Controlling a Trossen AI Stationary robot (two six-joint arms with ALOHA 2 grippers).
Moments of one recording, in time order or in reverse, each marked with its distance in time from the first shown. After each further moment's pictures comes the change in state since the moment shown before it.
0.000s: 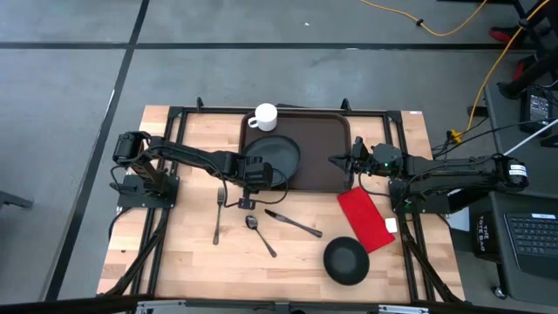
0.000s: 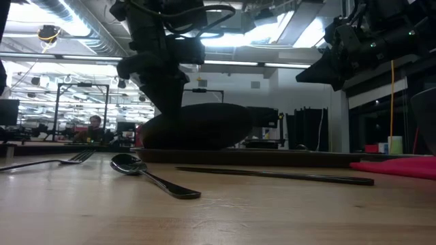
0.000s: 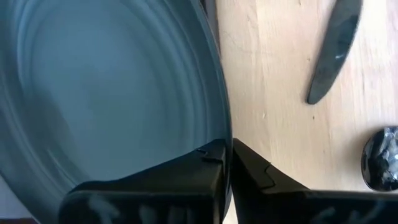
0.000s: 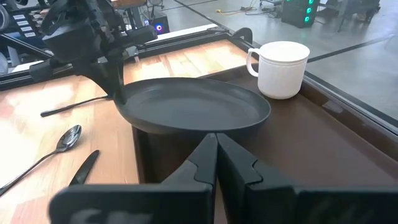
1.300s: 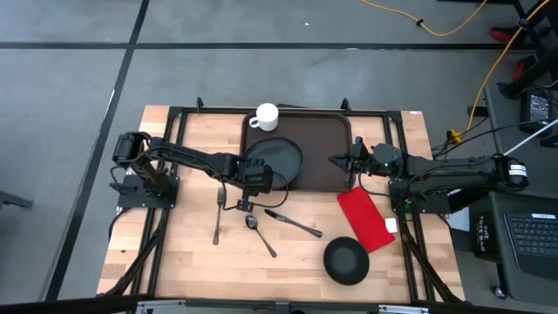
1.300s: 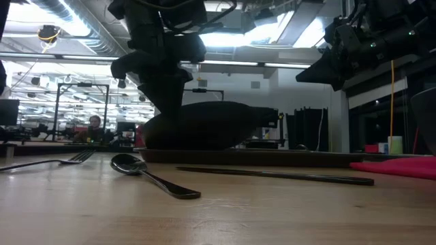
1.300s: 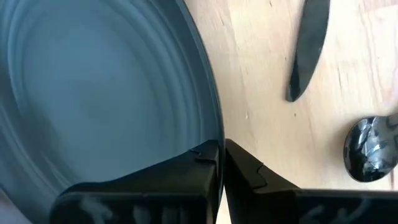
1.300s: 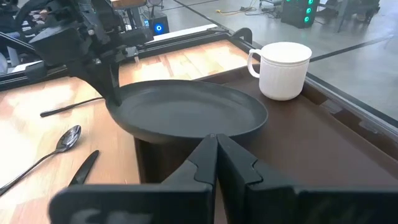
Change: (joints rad) left arm -0.021 0.000 0.000 0.008 0.002 0.083; right arm 0.000 0.000 0.000 0.000 0.001 0.000
